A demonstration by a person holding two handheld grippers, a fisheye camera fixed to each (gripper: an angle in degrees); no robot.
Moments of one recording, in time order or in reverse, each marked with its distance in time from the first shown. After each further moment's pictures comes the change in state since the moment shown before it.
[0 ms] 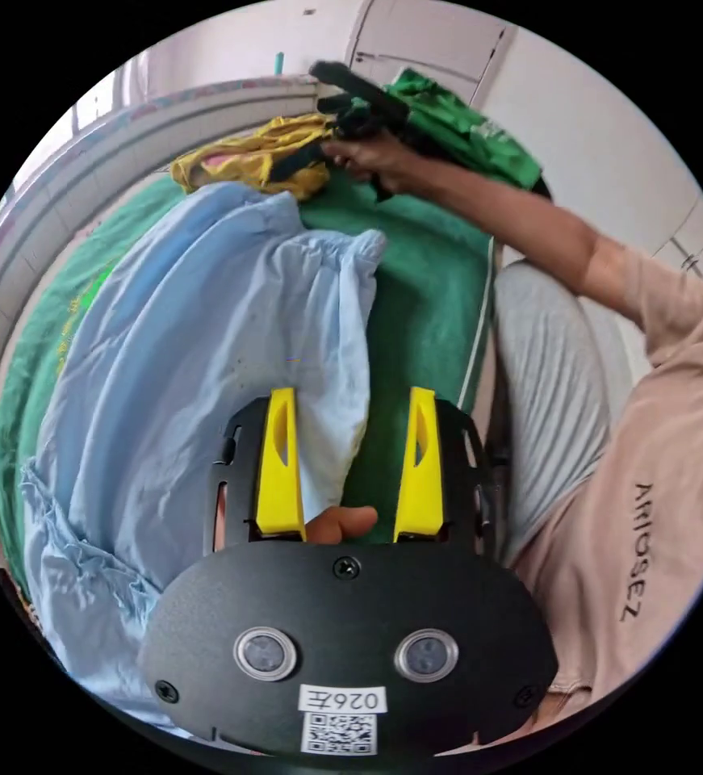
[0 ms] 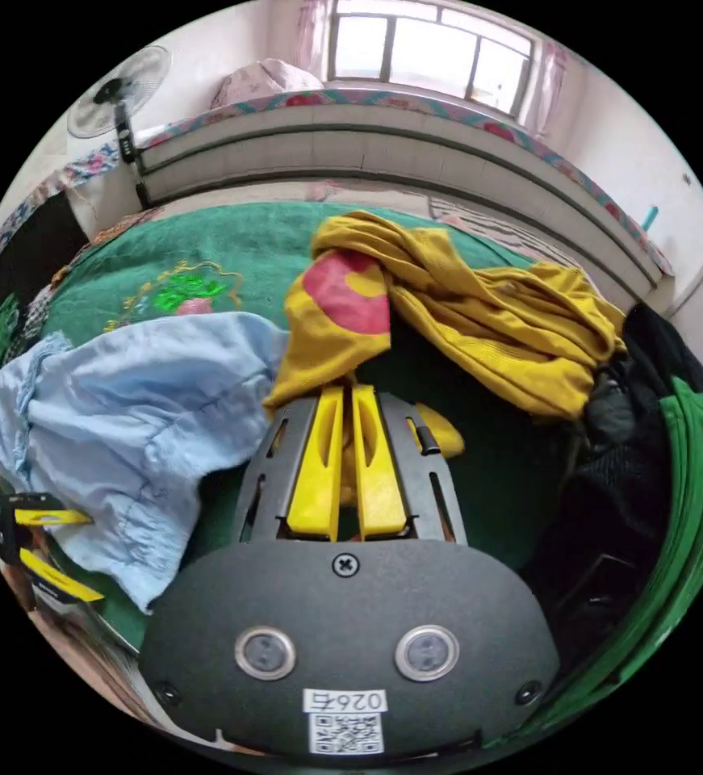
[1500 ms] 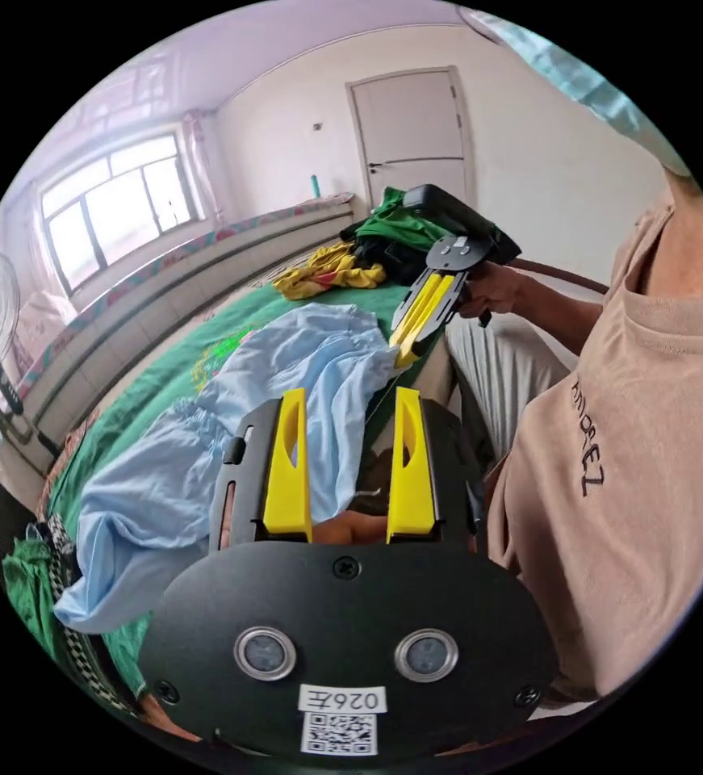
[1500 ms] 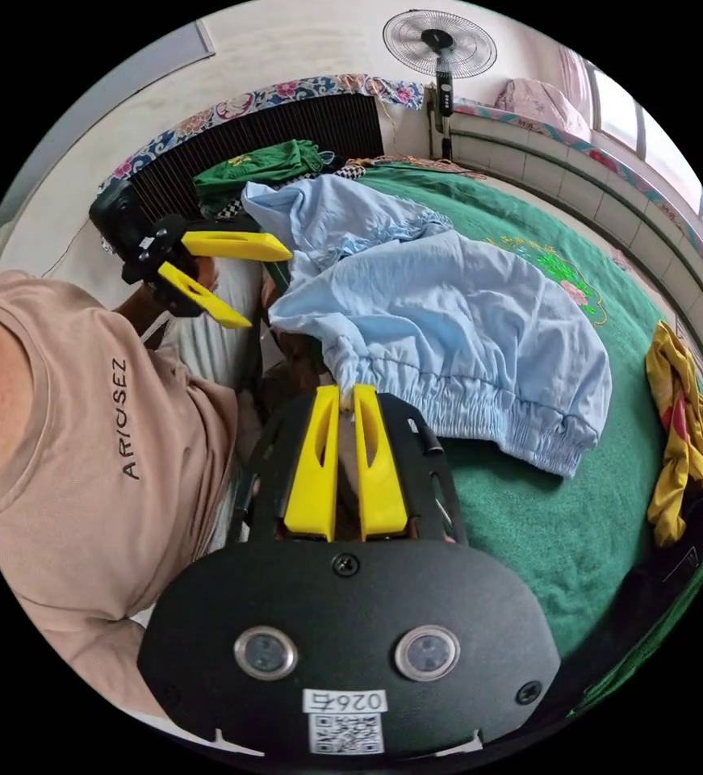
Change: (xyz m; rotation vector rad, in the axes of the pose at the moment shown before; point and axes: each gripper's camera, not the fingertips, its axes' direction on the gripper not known) left arm 0.046 0.214 -0.320 0.416 -0.306 0.052; right arm -0.115 0.028 -0.325 -0.029 -0.562 -0.658
